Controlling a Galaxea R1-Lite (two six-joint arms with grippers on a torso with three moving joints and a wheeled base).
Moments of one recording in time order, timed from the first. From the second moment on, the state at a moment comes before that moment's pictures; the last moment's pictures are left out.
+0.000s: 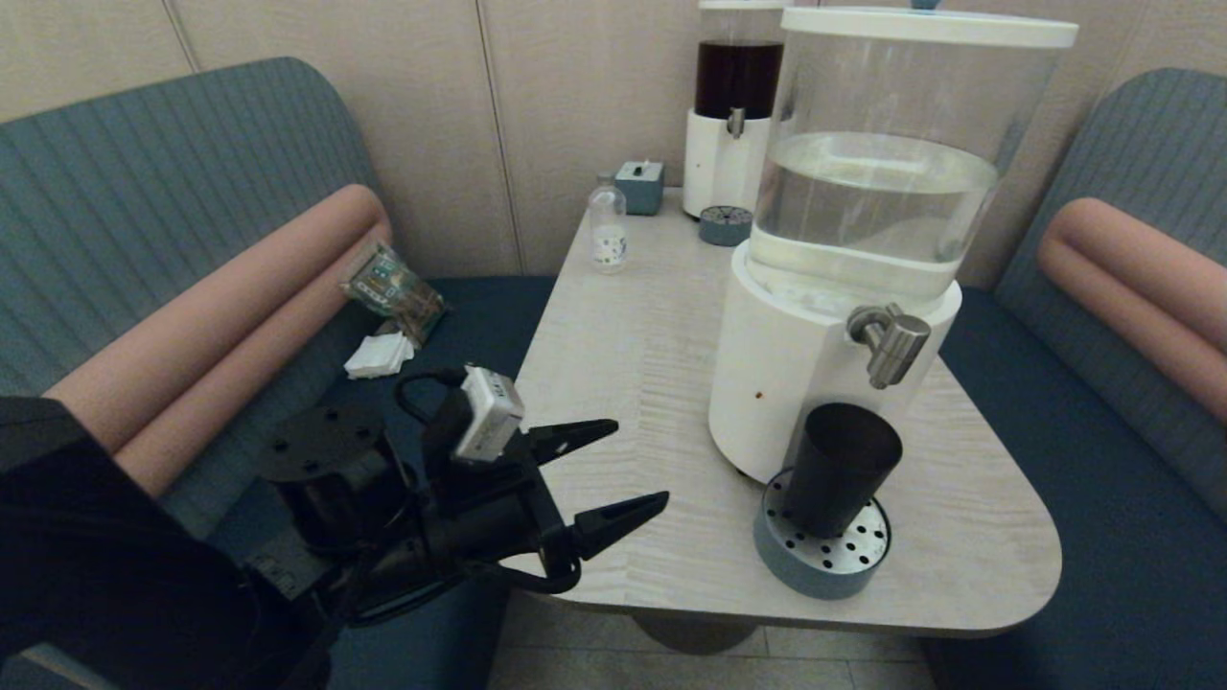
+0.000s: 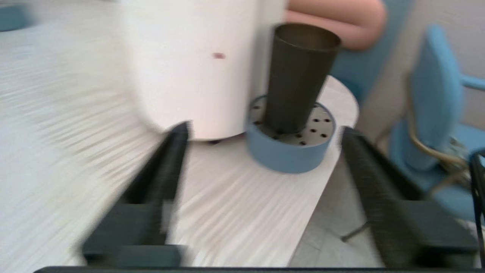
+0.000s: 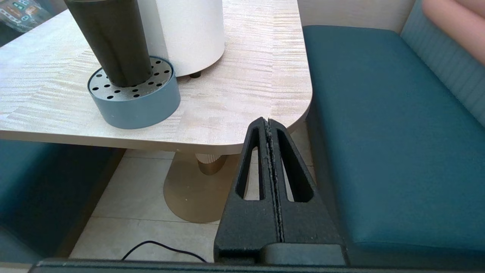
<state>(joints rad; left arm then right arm) -0.52 1.89 -0.44 -1.52 -0.55 0.02 0.00 0.00 0.00 -0.06 -0.02 0.05</state>
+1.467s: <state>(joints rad) 0.12 0.59 -0.10 -1.16 -0.20 -0.16 0.00 0.00 0.00 -0.06 -0.02 0.04</state>
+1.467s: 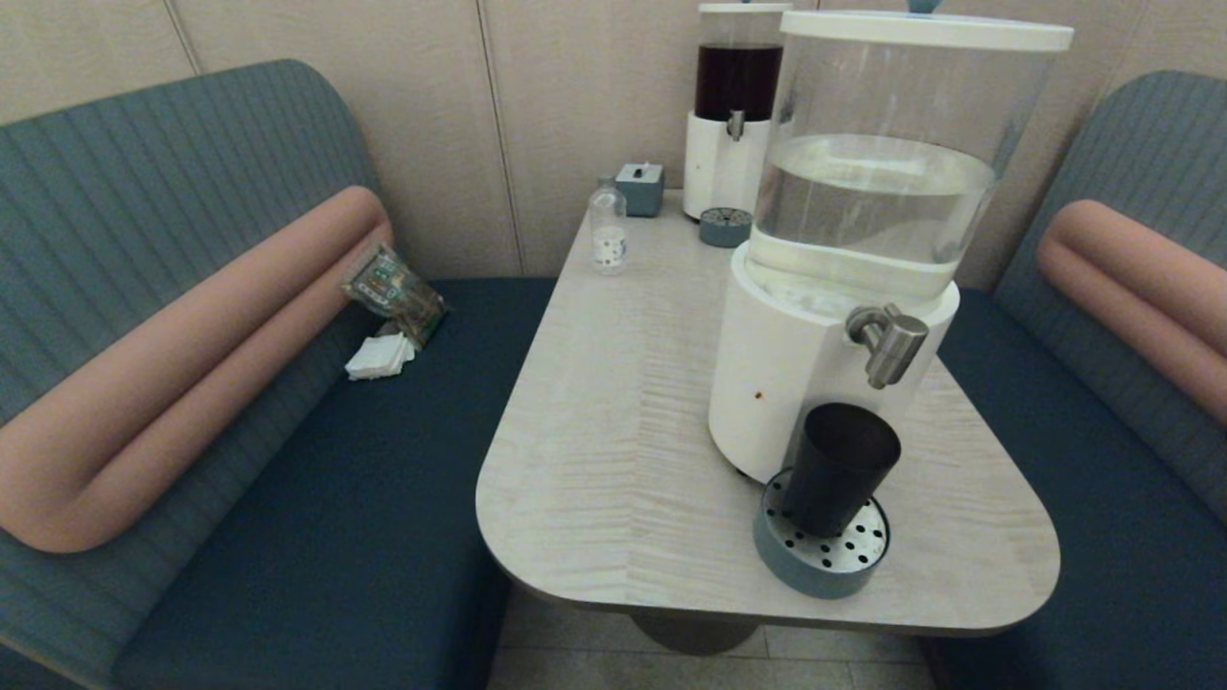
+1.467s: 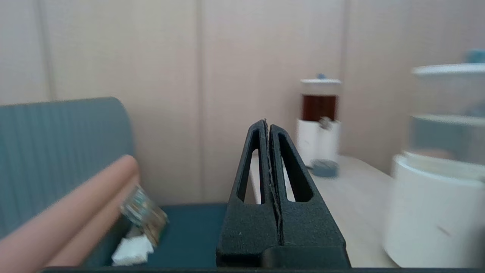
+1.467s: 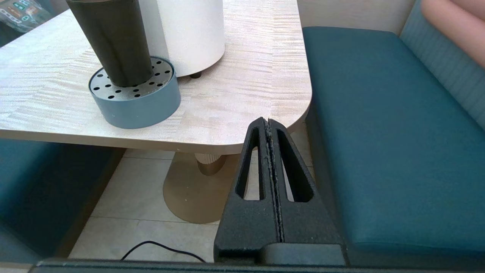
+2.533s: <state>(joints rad) 0.03 0.14 -0.24 -0.50 -0.25 -0.45 0.00 0.00 0.00 -0.06 -0.02 0.05</state>
